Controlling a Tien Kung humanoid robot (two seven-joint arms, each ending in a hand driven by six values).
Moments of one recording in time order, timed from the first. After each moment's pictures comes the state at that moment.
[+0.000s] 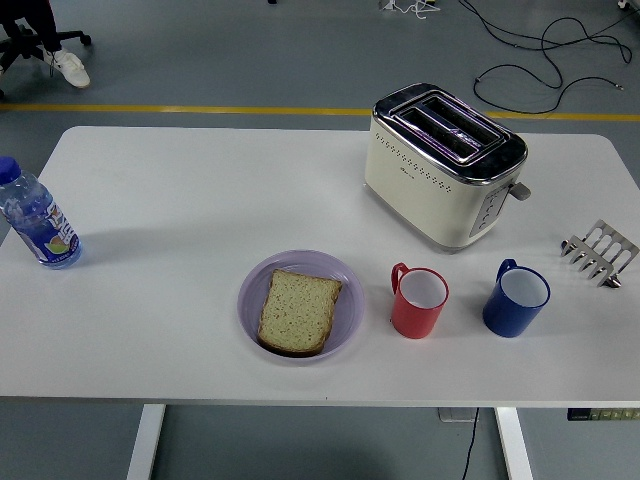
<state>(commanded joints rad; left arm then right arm) -0.08 0.01 -0.75 -0.18 1.42 -0.07 0.39 -0.02 -0.19 1.67 1.44 -0.61 -0.36 0.17</state>
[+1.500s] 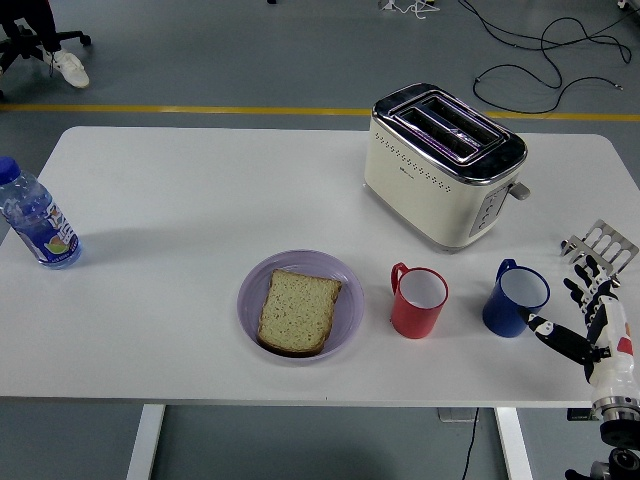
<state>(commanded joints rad) -0.09 0.02 -0.76 -0.18 1.45 -0.08 0.39 -0.12 -0.18 1.24 1.43 -1.15 -0.52 0.24</state>
